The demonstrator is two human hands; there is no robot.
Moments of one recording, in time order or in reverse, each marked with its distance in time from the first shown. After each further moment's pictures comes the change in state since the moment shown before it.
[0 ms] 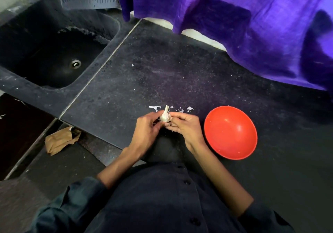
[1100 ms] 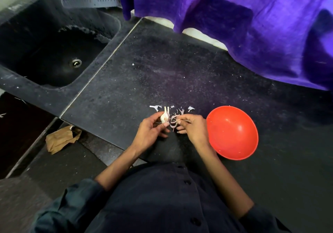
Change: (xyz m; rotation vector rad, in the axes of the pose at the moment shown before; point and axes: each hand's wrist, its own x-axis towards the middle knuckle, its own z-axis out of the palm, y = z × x) left_hand -0.001 -0.011 0.014 -0.616 -0.181 -0.381; right_hand 0.018 0.014 -0.026 -0.490 0.086 -0.096
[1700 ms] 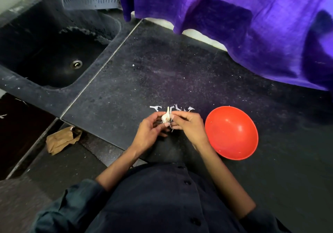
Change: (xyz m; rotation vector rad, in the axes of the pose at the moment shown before) left_hand -0.004 0.003 -0.001 0.036 0.013 0.058; right_hand -0.010 -0.020 0.004 0.165 -0.080 -0.052
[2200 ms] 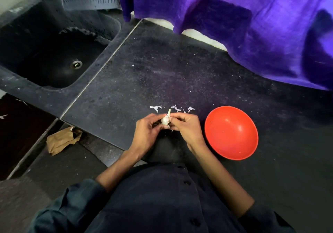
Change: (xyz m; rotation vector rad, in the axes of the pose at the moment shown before) left_hand -0.002 0.001 -0.004 0.402 0.160 0.236; right_hand -0.005 -0.002 0.013 0.132 0.003 0.022
